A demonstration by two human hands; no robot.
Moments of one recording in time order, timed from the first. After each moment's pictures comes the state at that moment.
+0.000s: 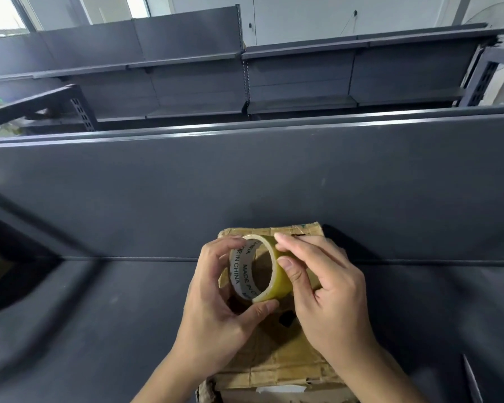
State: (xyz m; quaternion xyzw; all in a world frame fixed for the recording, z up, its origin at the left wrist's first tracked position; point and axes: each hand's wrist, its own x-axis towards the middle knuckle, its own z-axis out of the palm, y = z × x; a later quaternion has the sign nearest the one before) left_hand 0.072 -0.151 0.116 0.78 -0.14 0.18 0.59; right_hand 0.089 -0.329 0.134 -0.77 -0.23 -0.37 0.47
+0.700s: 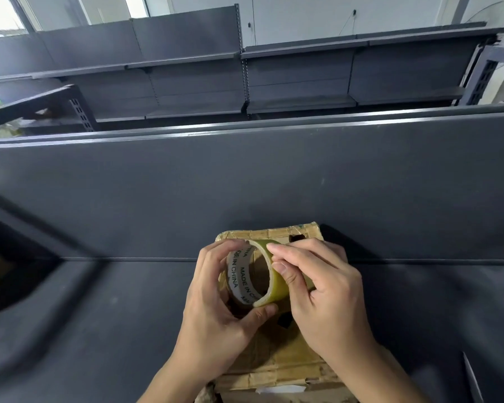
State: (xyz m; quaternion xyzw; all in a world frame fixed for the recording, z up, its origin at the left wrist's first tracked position) left_hand 0.068 -0.153 0.114 0.80 -0.14 0.21 0.55; right_hand 0.089 -0.327 0.133 -0.78 -0.23 -0.38 0.43
